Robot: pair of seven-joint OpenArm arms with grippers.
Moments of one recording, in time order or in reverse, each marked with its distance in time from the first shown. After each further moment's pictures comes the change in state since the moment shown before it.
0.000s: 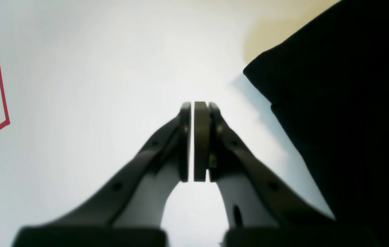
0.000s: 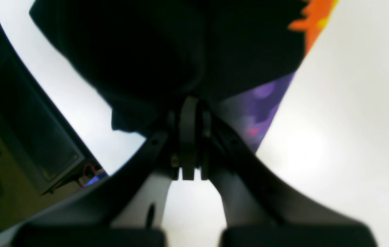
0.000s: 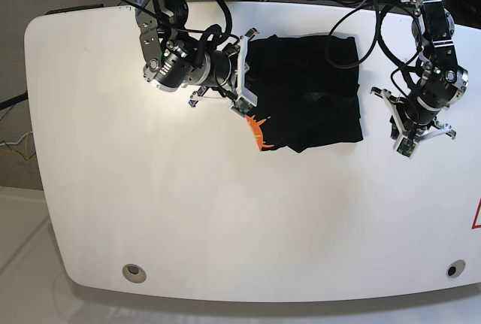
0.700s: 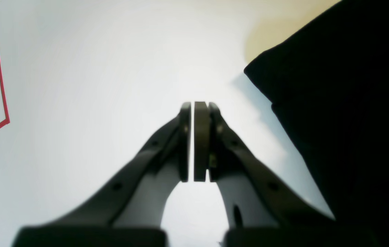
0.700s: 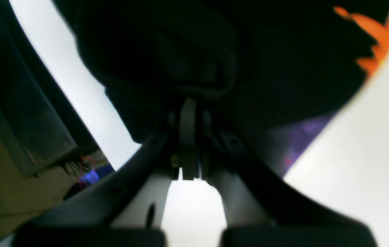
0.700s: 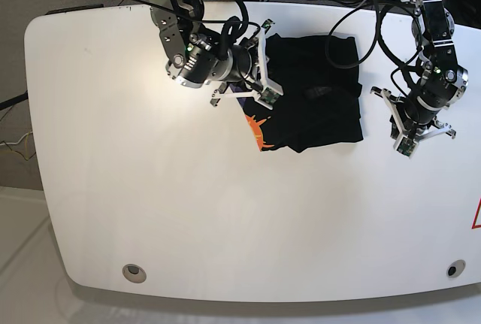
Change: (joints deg) left arm 0.4 0.0 -0.2 0.0 0.0 0.0 0.0; right arm 2.0 -1.3 -9.6 0.0 -4.9 0.0 -0.5
